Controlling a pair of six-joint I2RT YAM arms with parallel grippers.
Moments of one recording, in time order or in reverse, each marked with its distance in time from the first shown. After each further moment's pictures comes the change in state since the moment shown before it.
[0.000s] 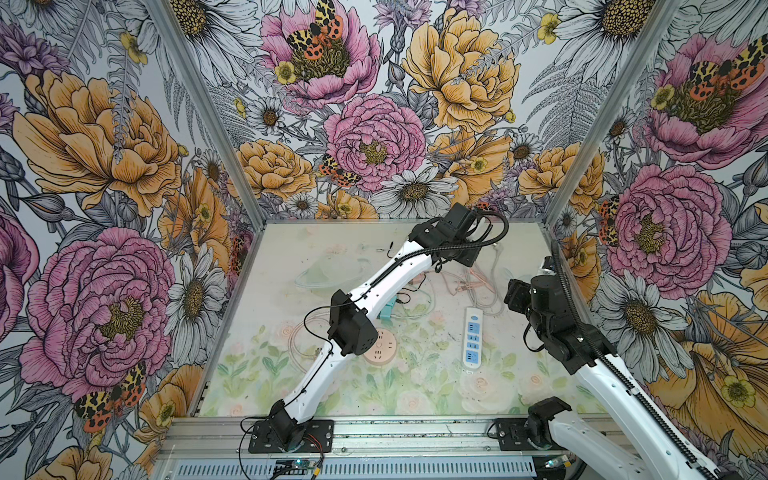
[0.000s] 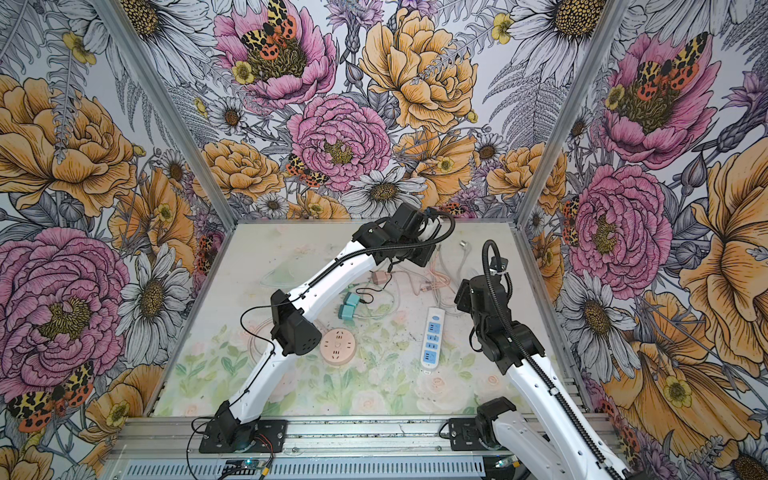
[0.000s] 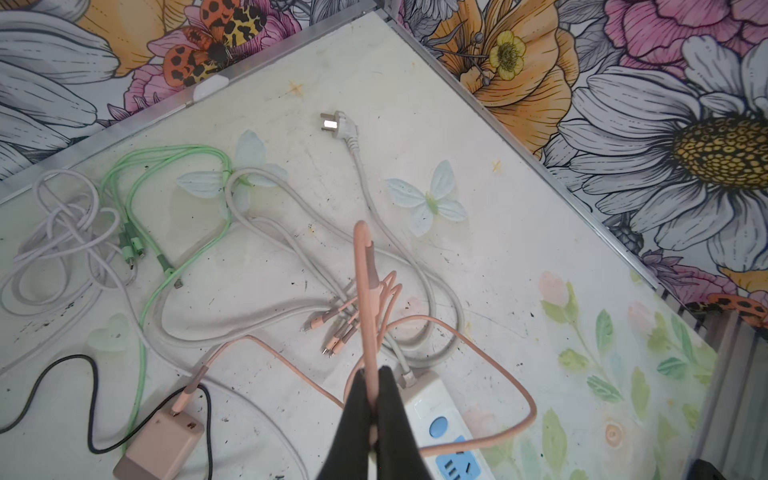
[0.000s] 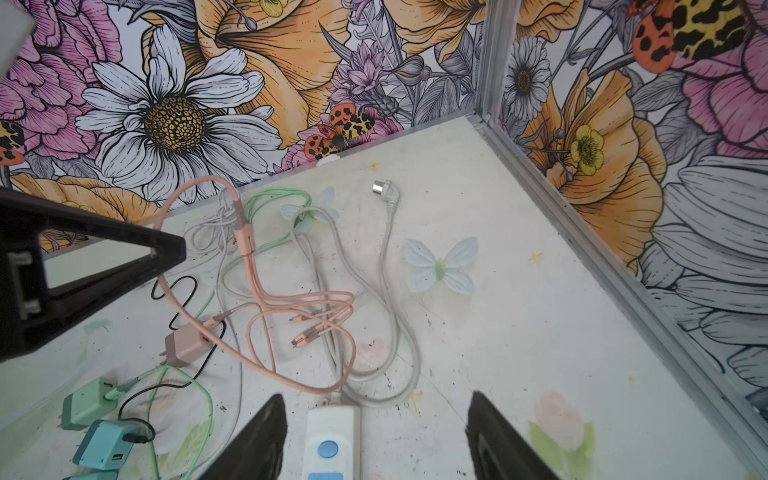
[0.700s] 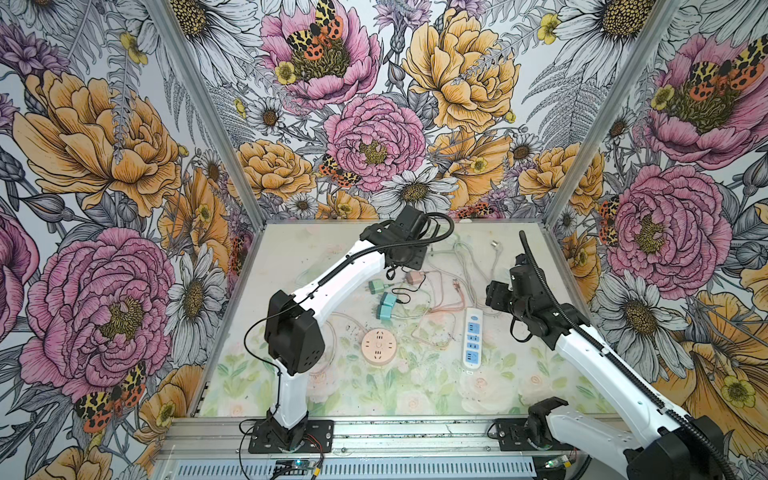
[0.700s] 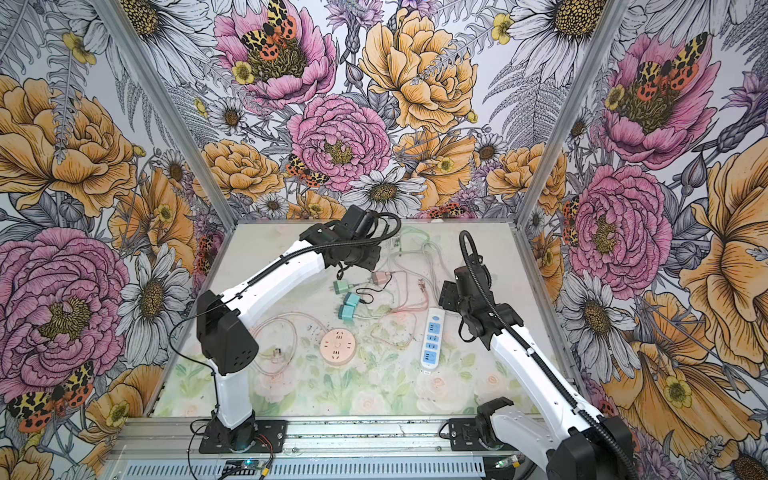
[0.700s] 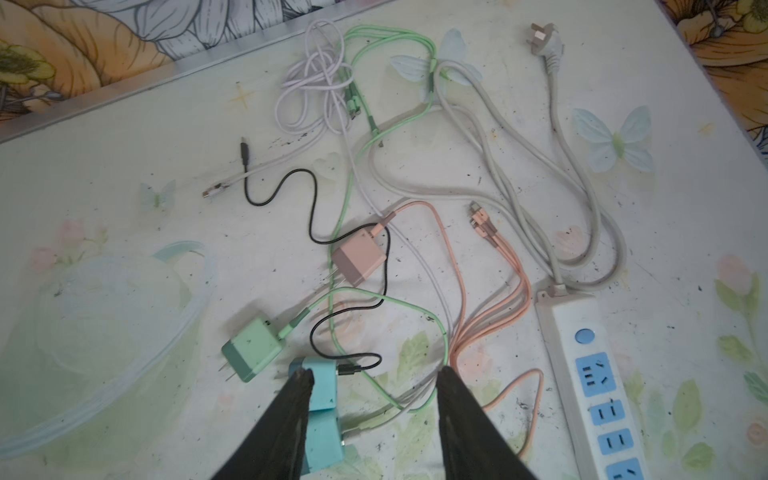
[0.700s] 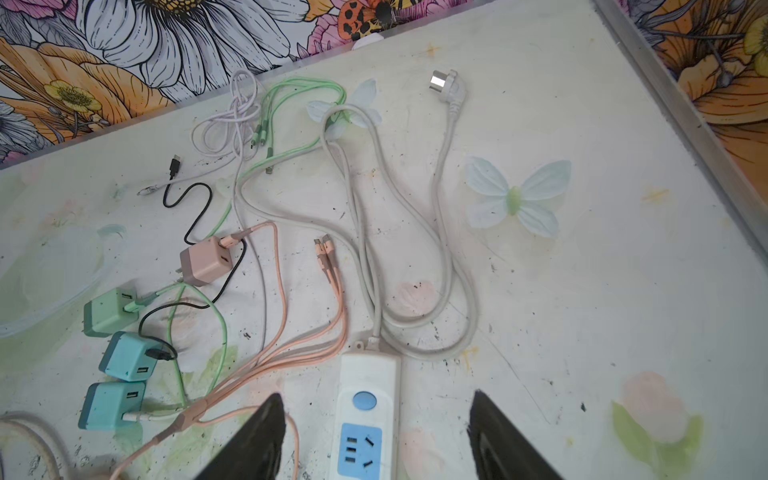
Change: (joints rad) left arm 0.164 -0.593 -0.843 0.090 -0.196 -0.065; right arm -0.005 0.228 0.043 -0.011 -0.214 0.008
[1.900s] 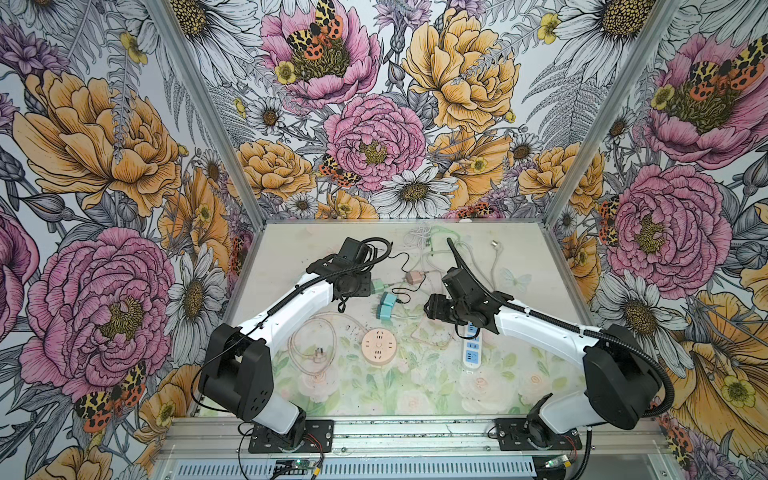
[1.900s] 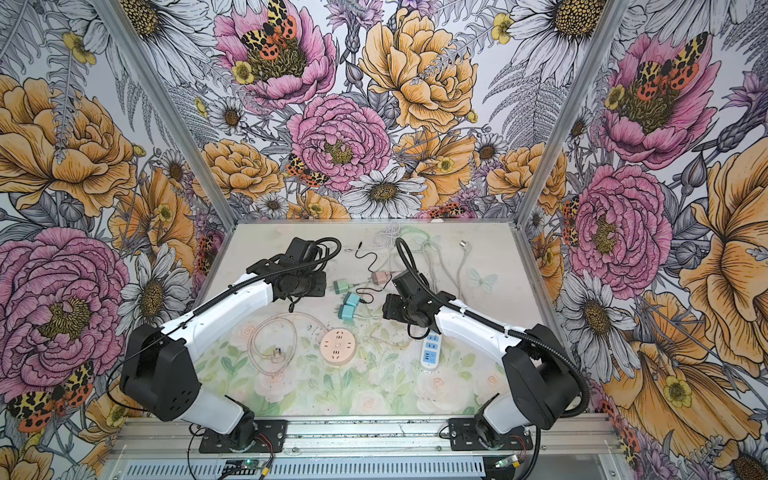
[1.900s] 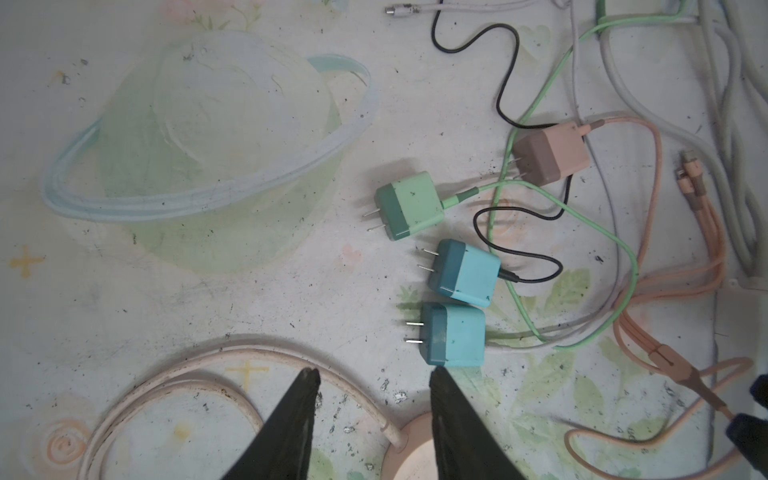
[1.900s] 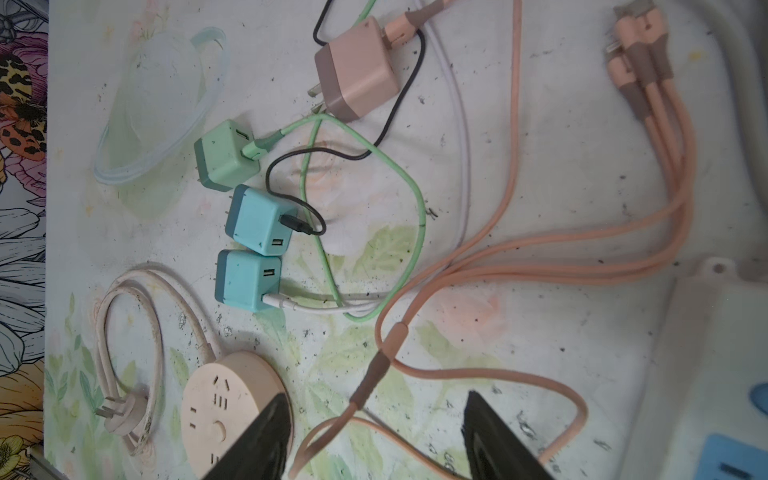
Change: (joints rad) left arm 0.208 -0.360 -0.642 0.170 -0.005 -0.133; right arm 0.325 0.449 0.097 0.167 -0.228 0.301
